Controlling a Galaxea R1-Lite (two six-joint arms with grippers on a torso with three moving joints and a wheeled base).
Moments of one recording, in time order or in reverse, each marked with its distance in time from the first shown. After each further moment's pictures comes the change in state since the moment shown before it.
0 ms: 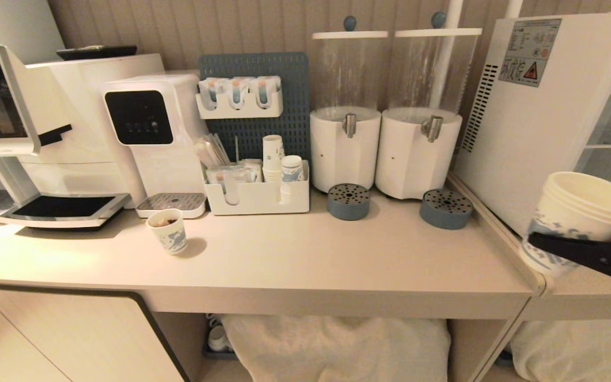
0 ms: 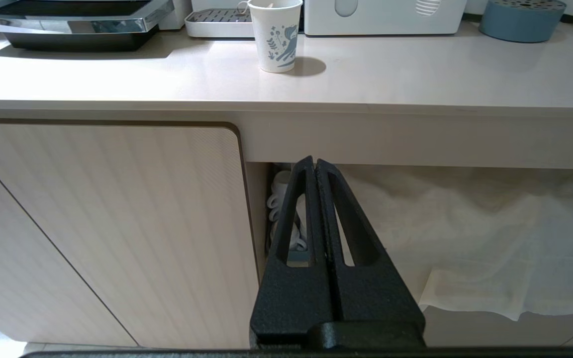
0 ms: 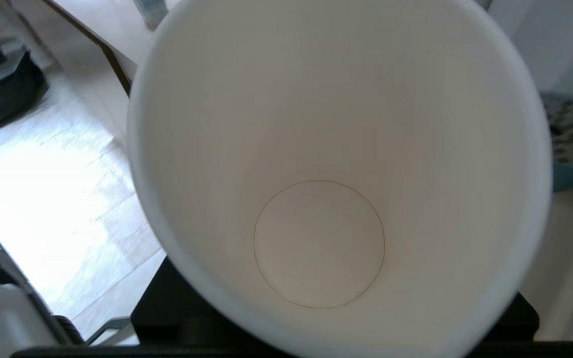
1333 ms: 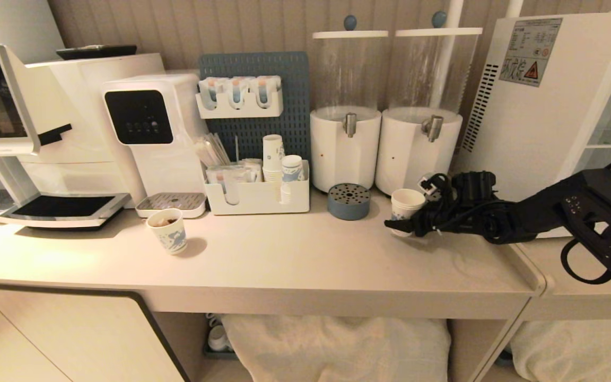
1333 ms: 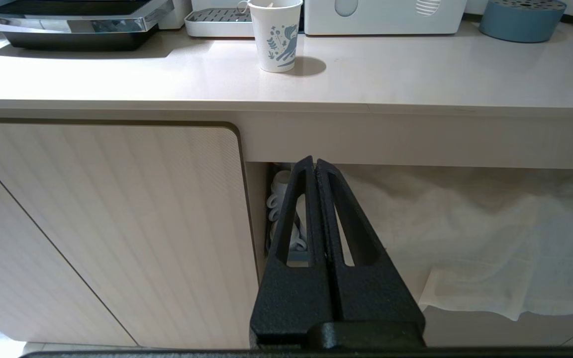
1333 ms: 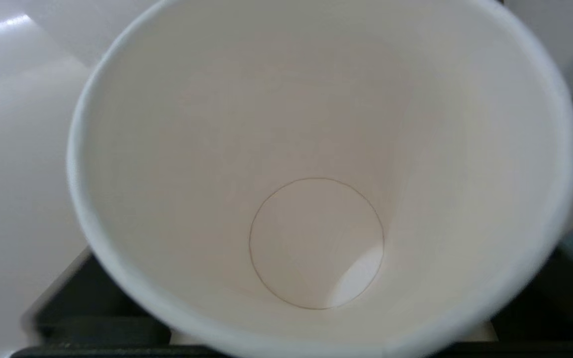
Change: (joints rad) left arm 0.000 0.000 0.000 0.000 0.000 -0.001; right arm 0.134 1.290 -0.889 -0.227 -0.121 -0.020
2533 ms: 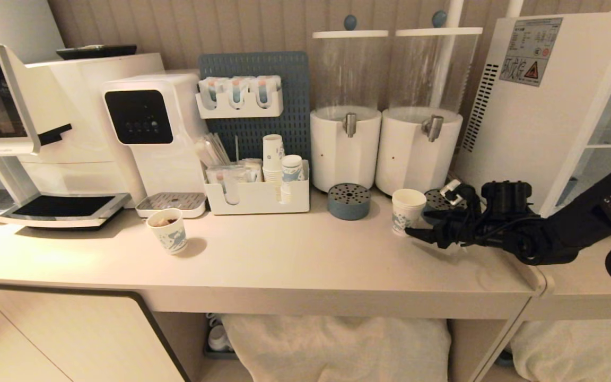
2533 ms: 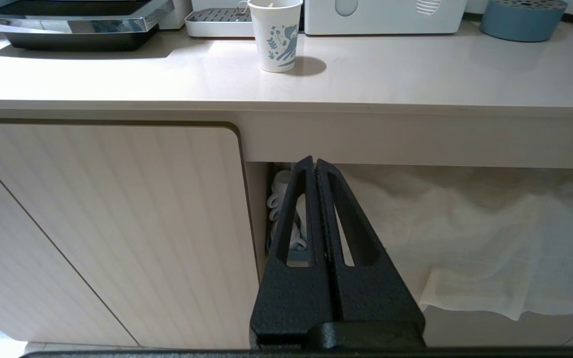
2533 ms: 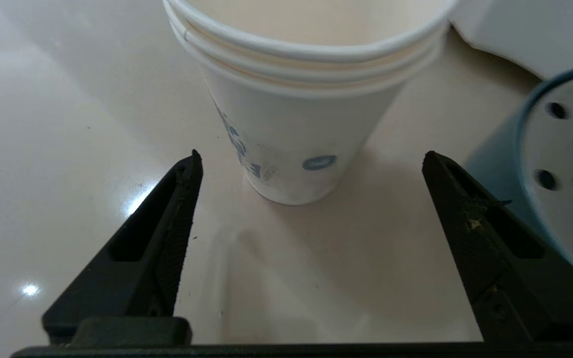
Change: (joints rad) left arm 0.000 0.000 -0.001 0.000 0.000 0.002; right arm -0.057 -0.130 0.327 -0.239 -0.021 -0.095
